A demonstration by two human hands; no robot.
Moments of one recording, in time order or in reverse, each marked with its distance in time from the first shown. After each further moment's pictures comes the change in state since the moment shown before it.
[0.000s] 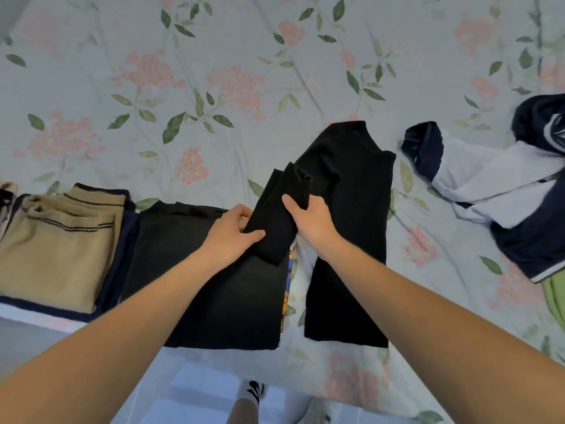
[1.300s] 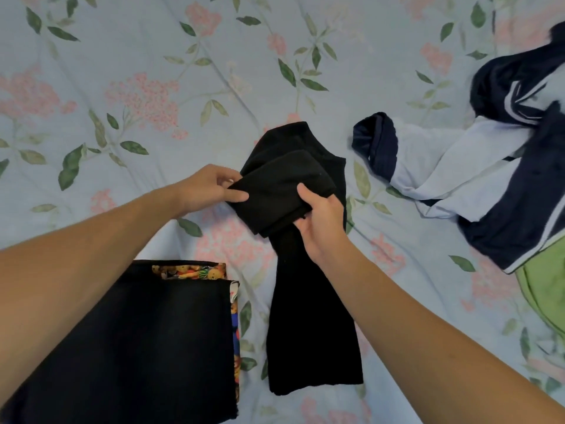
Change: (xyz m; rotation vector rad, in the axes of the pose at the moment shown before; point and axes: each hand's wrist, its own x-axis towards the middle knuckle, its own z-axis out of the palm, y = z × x) left_hand 0.176 0.119 0.021 0.174 -0.431 0.131; right_hand 0.075 0.014 -0.102 1.011 0.276 0.239
